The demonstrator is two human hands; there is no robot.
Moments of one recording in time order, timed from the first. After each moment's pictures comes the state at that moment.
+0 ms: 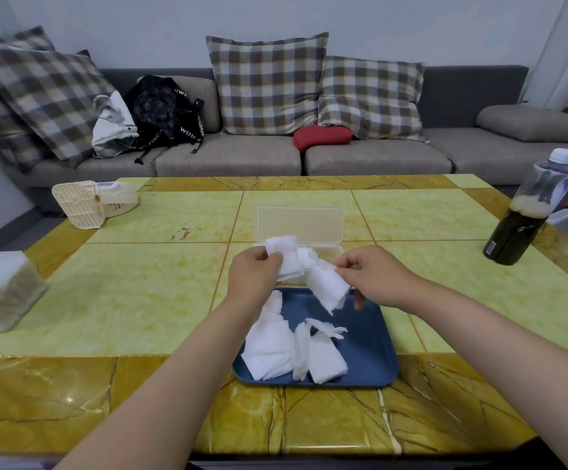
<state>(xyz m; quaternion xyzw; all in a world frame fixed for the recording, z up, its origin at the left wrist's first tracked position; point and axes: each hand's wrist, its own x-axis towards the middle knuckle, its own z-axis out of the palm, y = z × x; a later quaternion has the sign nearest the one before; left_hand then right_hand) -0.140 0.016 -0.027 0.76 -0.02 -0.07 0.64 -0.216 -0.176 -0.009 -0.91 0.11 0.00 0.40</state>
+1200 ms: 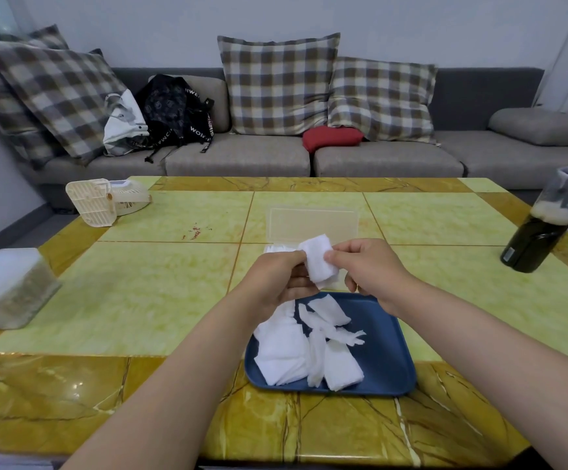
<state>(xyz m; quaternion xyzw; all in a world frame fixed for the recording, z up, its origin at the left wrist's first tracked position) -0.140 0.021 -0.010 0.62 -0.06 -0.30 0.72 -0.198 -0.136 0.001 -0.79 0.19 -0.08 0.58</state>
